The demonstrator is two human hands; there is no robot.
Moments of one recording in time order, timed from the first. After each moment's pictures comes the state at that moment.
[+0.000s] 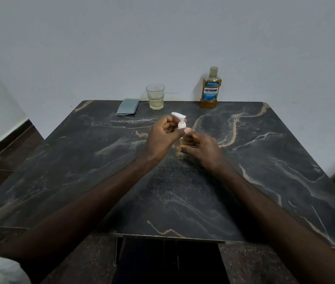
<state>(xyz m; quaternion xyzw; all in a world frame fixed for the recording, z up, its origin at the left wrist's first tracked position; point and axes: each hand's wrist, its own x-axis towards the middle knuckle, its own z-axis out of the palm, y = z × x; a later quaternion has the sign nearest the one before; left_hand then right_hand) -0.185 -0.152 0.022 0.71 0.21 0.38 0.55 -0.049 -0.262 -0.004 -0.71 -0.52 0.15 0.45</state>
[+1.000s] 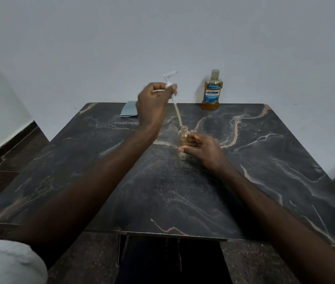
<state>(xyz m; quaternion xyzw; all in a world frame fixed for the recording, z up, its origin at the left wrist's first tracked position) -0.172 -0.127 0.097 0.64 0.30 0.52 0.49 -0.055 -0.268 0.005 -0.70 -0.51 0.18 0.46</state>
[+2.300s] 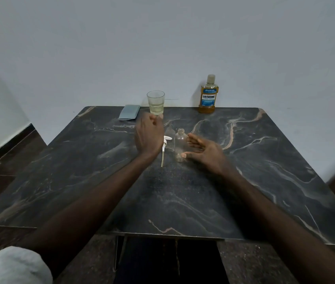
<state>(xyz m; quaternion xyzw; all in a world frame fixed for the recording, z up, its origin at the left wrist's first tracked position) -0.176 -0.122 0.029 0.73 0.46 0.44 0.23 -0.043 -0.281 0.003 -0.70 -0.50 0.23 0.46</state>
